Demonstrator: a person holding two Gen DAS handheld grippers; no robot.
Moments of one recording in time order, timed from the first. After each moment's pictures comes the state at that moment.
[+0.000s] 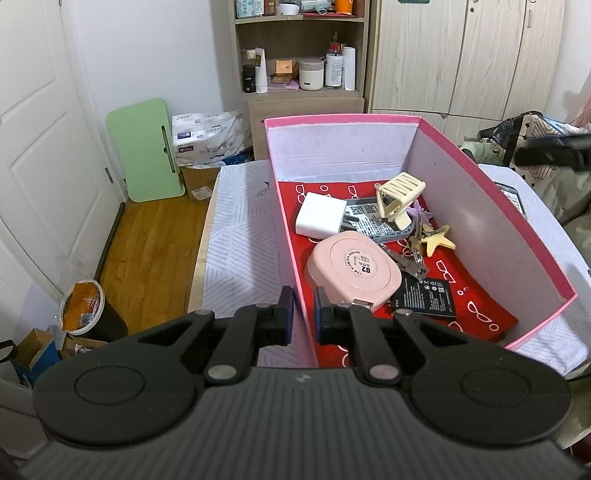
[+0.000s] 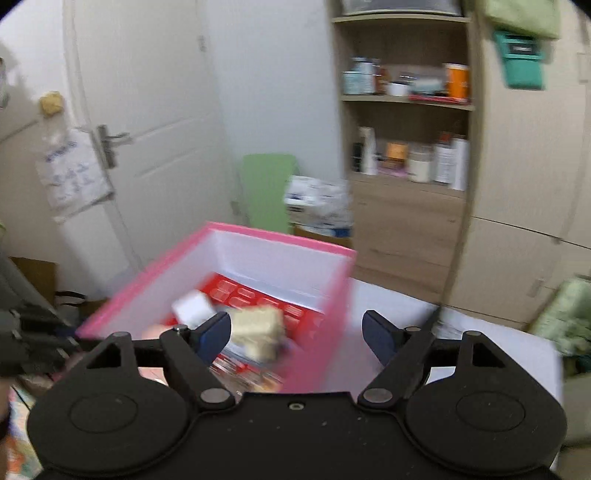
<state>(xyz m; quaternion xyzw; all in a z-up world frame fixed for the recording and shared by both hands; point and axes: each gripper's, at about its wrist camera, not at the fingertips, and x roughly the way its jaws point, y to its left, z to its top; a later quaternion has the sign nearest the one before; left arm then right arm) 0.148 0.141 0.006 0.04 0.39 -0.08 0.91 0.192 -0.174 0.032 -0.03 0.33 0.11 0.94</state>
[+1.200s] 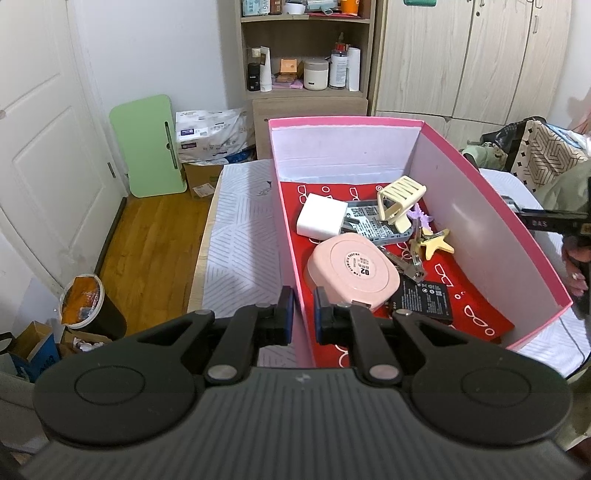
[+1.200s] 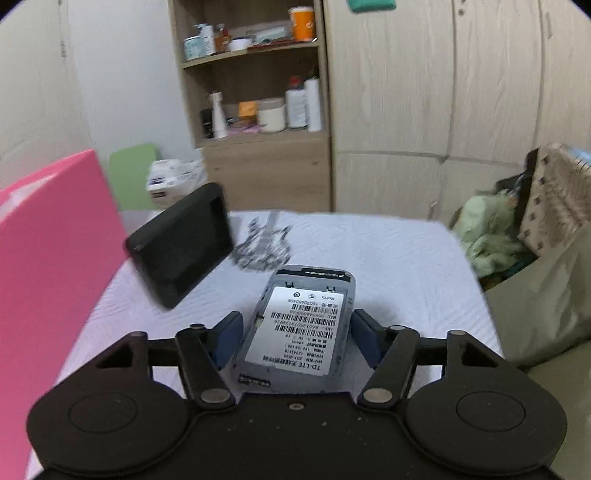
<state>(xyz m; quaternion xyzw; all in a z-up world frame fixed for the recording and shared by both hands) 0.147 0.140 0.007 0.03 0.39 -0.08 0.92 0.209 -0.283 -0.086 0.03 0.34 -0.03 0.94</state>
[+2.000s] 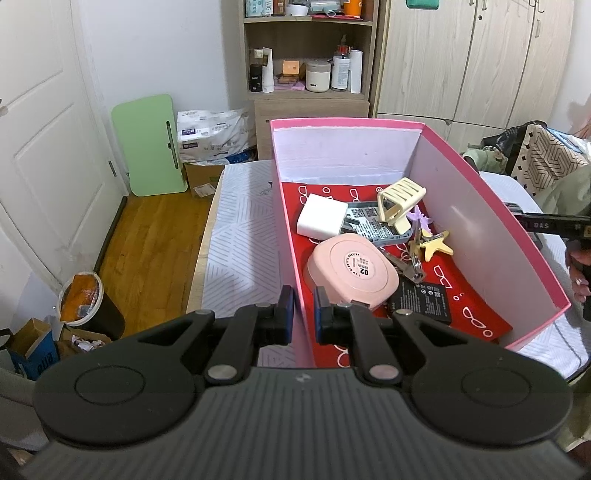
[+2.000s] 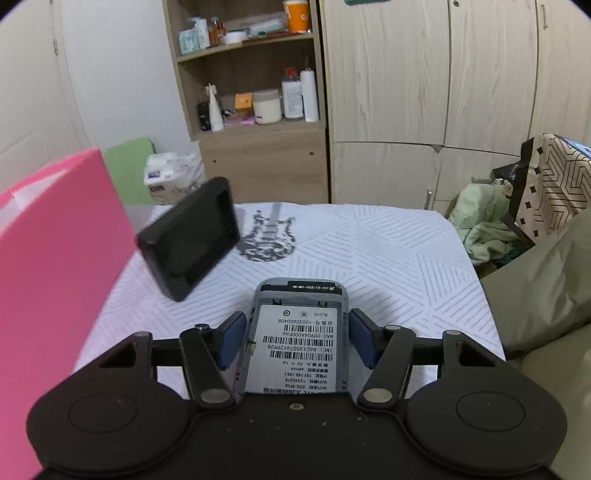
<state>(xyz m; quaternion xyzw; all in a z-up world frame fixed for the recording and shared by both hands) 0.144 0.141 0.007 0.02 0.39 -0.08 0.92 0.202 -0.267 -0.077 0.03 0.34 -0.06 0.94</state>
